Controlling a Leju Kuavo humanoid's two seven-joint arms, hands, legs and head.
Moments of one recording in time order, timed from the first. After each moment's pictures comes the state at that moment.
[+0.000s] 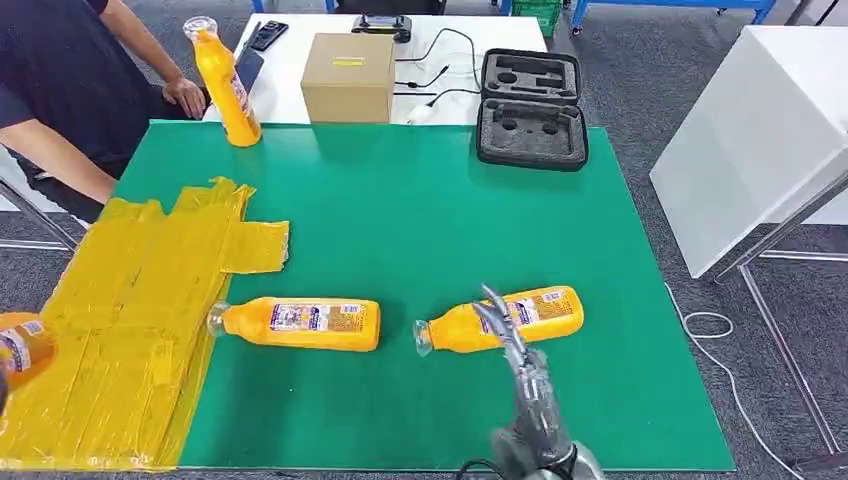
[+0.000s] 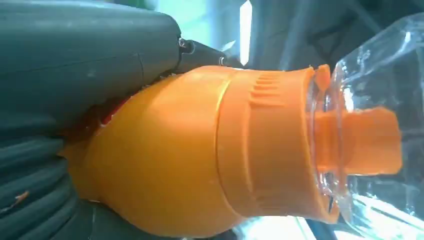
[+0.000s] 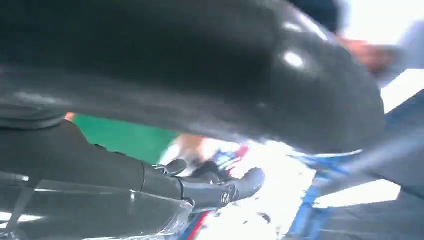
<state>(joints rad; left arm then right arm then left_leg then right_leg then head) 0.35 0.20 0.18 -2.16 -0.14 0.45 -0.50 0.23 -0.21 0.61 -2.05 0.24 -0.37 -0.33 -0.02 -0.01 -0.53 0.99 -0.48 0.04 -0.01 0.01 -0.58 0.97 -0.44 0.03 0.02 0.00</state>
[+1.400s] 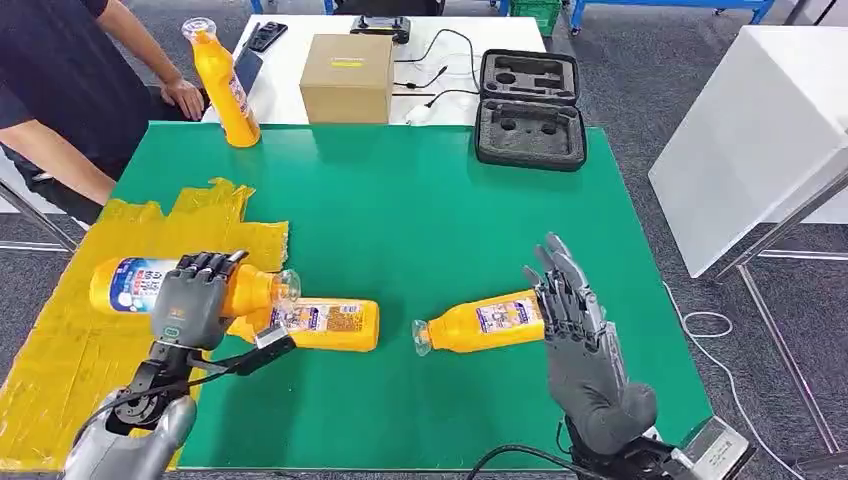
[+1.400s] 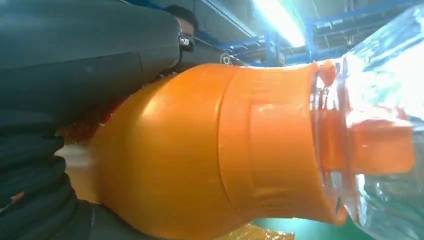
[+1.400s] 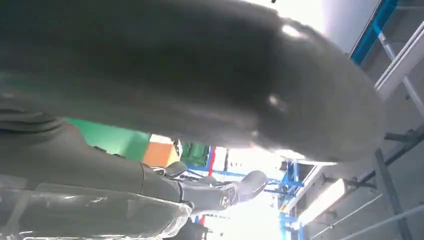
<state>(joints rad) -0.24 0.18 -0.31 -1.29 -1.36 0.51 0.03 0.21 -0.15 0.36 -2.15 -0.14 0.04 -0.35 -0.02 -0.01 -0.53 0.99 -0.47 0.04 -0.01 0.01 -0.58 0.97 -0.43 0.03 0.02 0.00</state>
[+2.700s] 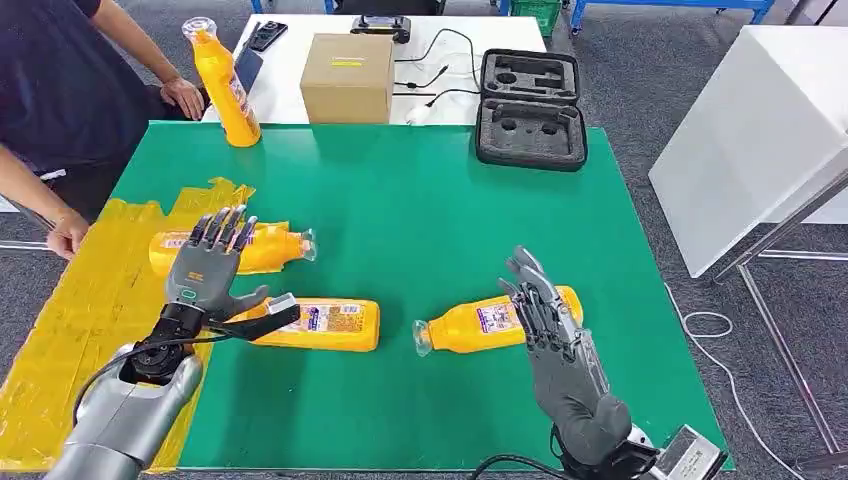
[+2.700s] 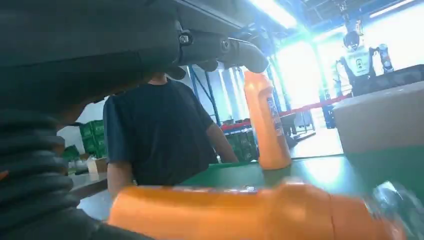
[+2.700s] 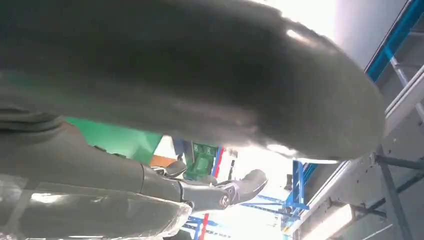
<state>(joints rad) -0.43 0.15 -0.31 -1.04 -1.50 0.43 0.06 0.22 -0.14 0.39 -2.14 -0.10 0.09 -0.33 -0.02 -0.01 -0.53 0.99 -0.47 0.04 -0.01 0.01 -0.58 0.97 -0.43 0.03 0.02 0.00</state>
